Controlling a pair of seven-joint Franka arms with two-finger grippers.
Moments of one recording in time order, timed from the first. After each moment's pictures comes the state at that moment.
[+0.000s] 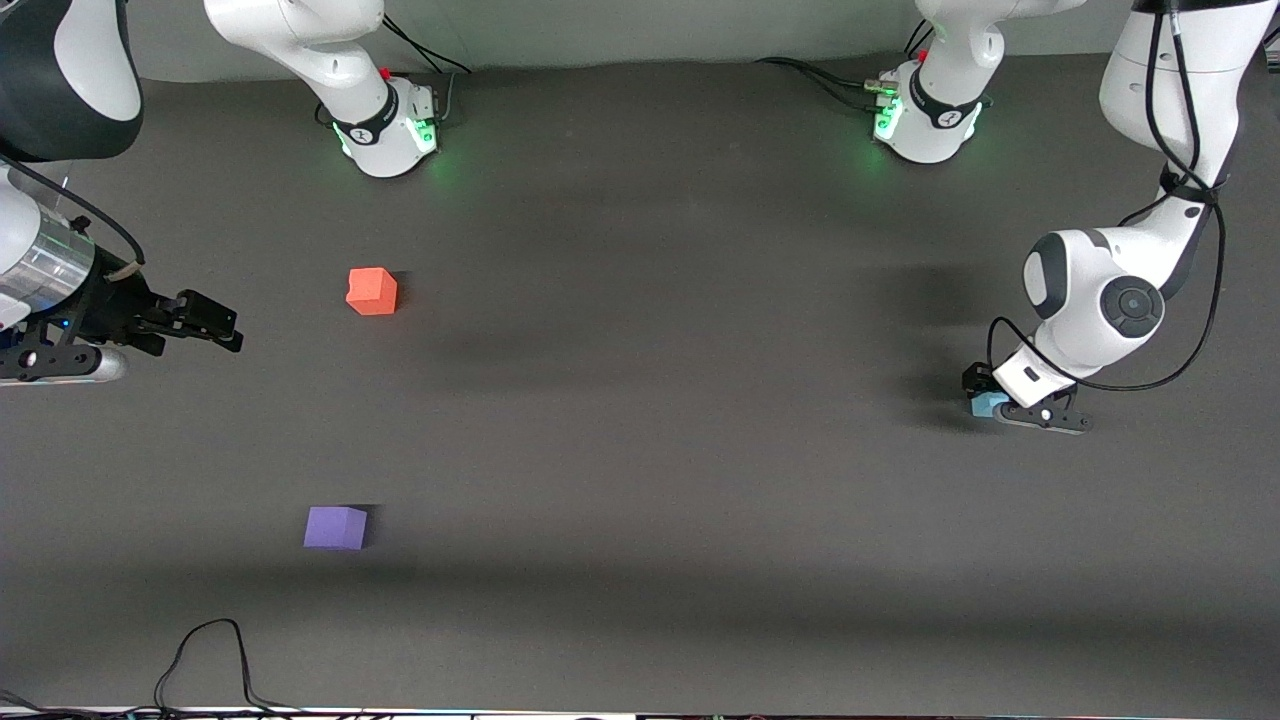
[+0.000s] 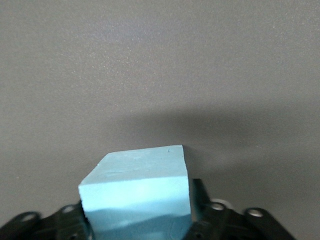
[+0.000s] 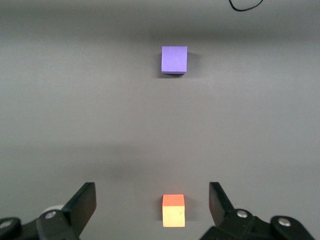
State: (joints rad) left arm 0.07 0.40 -0.01 -2.27 0.04 2.68 0.21; right arm 0.07 0.05 -0.03 -1.65 0.03 1.73 0.04
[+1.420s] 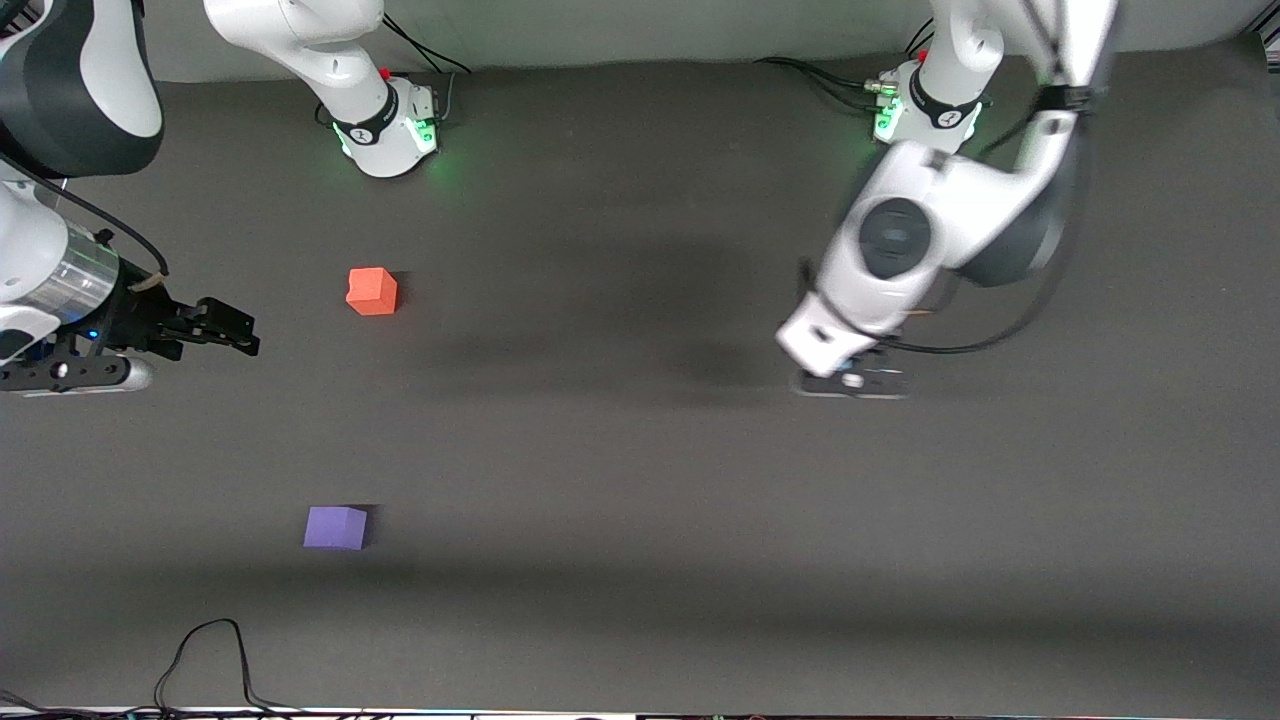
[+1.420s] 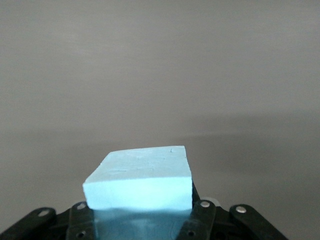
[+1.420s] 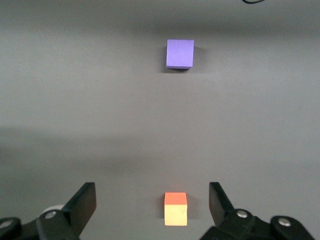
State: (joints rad) left arm -0.55 0.33 -0.04 -1.74 0.03 1.99 -0.57; right arm 0.09 0.08 -0.03 -1.66 0.03 1.73 0.04
